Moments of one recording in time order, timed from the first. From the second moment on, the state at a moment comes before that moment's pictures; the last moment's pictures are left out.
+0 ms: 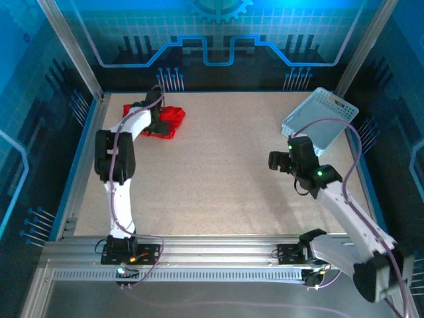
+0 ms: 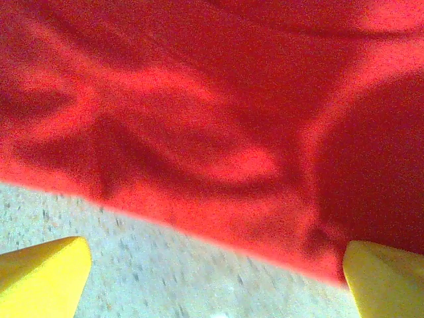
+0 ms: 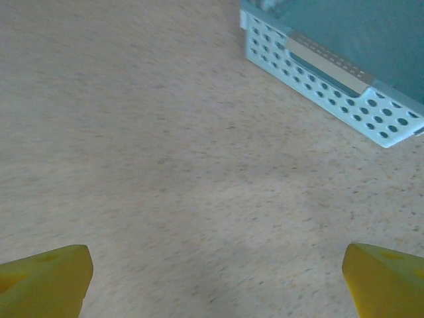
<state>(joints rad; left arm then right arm) -0.07 2.10 1.63 -0.69 -0.30 -0.09 0.29 1.05 0.81 -0.59 0.27 0.31</state>
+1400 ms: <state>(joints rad) -0.03 1.55 0.36 0.80 -0.08 -0.07 0.07 1.50 0.44 0.63 -0.01 -0.06</state>
